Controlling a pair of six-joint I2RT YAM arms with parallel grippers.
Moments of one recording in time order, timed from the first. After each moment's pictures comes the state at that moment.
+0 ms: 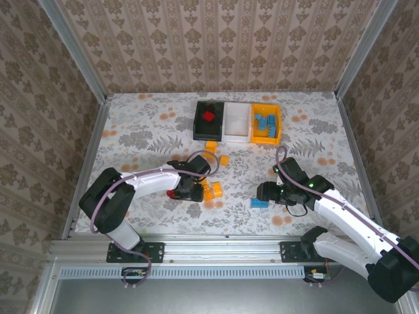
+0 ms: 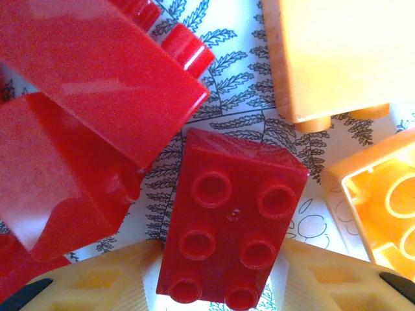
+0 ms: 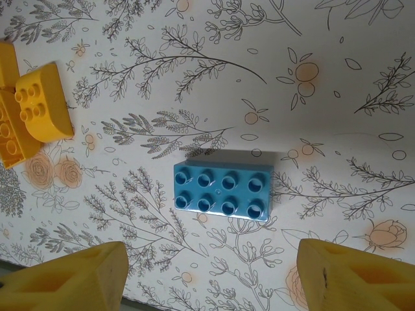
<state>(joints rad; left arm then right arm) -0.84 1.62 0.88 -0.69 -0.02 -0.65 0.50 0.94 0.66 -0.83 -0.12 0.64</state>
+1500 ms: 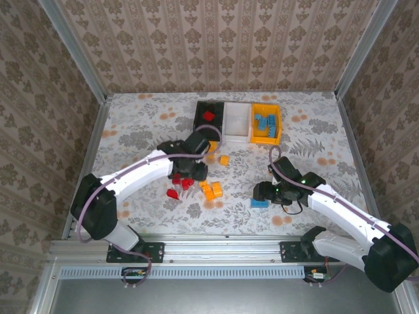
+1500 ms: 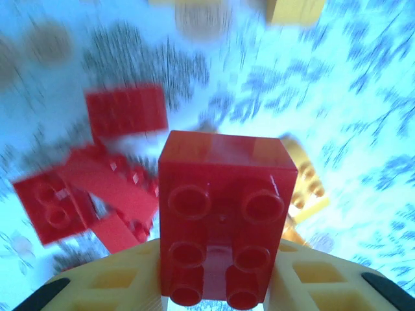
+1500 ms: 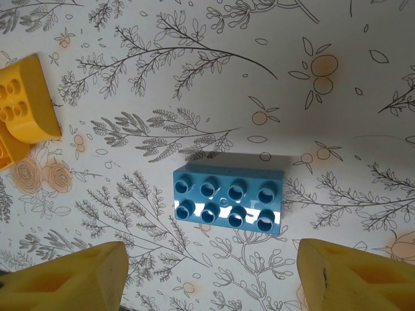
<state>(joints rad) -0.77 1.54 1.21 -0.86 -0.02 -0.41 0.52 1.04 0.66 -0.77 -0.12 0.66</state>
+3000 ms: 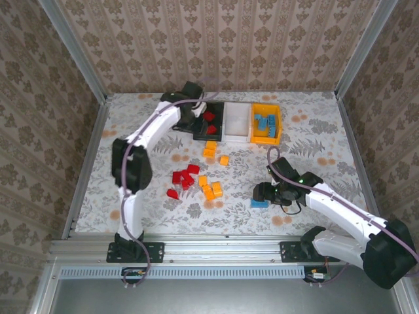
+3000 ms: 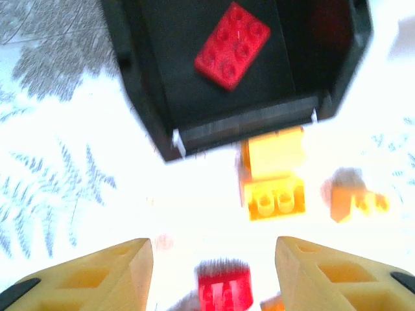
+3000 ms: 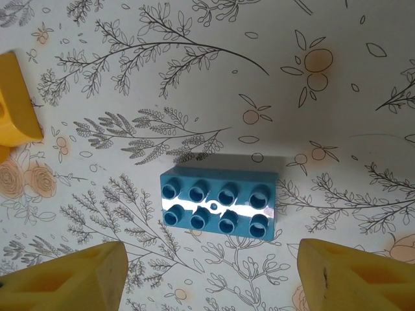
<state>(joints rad) -0.52 2.02 1.90 -1.09 0.05 -0.13 0.53 1.07 0.65 -0.76 -0.10 0.67</state>
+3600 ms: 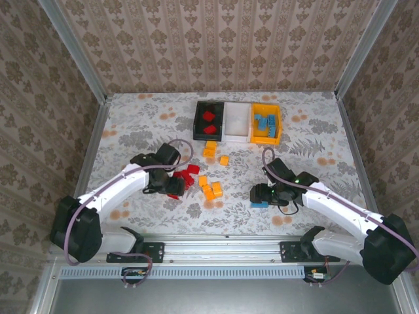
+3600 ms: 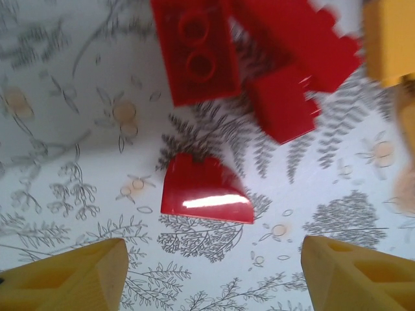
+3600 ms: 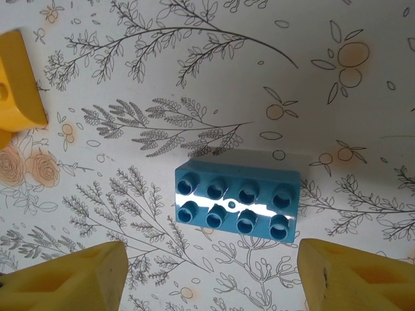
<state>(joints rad) -0.58 1.30 0.85 -0.92 0.01 -0.37 0.58 1.10 0.65 -0.74 -0.11 0.66</state>
